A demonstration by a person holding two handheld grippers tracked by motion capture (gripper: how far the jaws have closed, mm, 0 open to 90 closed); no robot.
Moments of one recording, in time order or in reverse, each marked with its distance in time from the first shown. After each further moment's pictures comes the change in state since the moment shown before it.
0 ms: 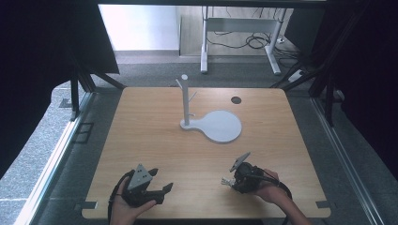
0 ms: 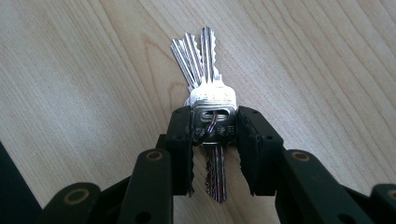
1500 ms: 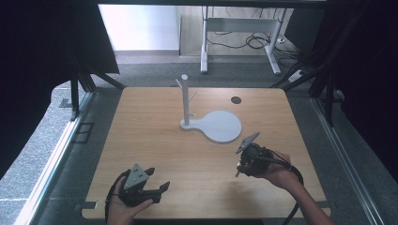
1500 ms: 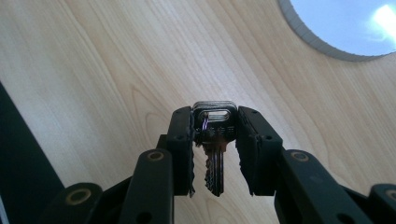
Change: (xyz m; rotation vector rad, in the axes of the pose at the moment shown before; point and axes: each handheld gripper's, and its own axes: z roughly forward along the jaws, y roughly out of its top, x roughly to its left) left arm 0.006 -0.003 -0.005 -0.007 0.014 -0.018; right arm -0.016 0.030 -0.077 -0.065 -0.079 -0.038
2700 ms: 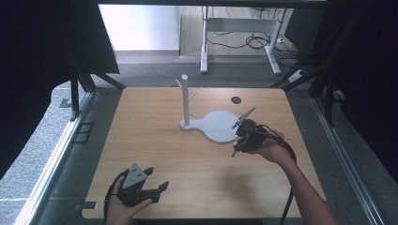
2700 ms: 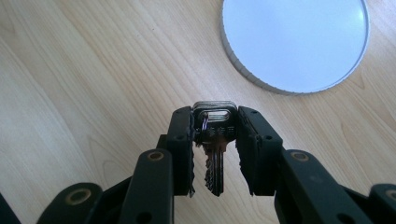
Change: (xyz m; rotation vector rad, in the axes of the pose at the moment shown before) left arm 0.003 -0.001 -0.001 -0.003 0.001 -0.006; right arm -0.049 0.045 0.000 -0.008 -0.018 0.073
